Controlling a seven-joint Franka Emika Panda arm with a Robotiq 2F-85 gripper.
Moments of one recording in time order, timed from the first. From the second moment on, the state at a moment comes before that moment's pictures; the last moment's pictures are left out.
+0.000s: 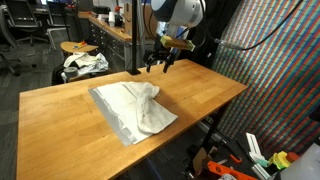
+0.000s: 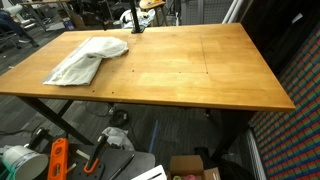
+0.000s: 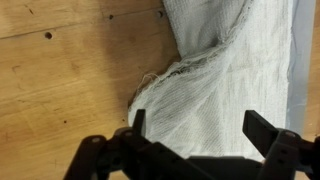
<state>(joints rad) -0.03 0.16 0.03 -2.05 0.16 2.25 0.05</state>
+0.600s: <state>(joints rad) -0.08 0.18 0.01 -2.01 0.28 2.14 -0.08</state>
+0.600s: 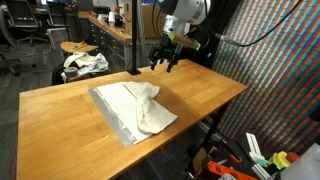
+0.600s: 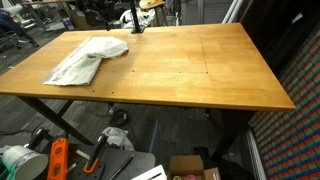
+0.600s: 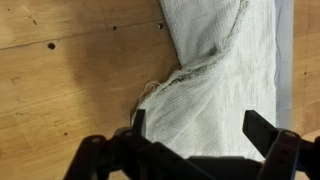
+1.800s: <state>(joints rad) -0.10 0.33 0.01 -1.87 0.38 2.05 -0.11</state>
